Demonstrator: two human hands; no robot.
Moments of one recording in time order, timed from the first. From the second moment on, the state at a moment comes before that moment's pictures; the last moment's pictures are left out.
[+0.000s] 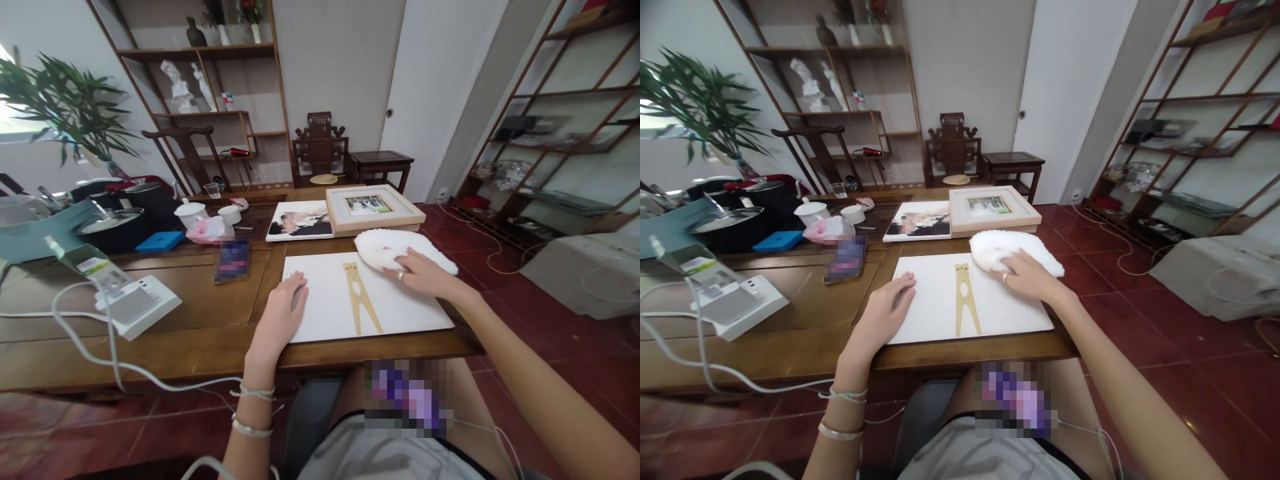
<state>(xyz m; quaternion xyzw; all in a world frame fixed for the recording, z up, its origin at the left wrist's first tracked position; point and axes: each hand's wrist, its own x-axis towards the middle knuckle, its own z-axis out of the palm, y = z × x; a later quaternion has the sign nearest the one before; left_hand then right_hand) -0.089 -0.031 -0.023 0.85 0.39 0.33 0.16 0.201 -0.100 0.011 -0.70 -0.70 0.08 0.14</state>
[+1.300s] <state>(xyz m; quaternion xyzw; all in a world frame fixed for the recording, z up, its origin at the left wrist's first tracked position) -0.088 -0.033 -0.020 0.84 0.40 0.32 0.17 0.138 -0.115 0.010 -0.71 -0.70 -0.02 0.10</state>
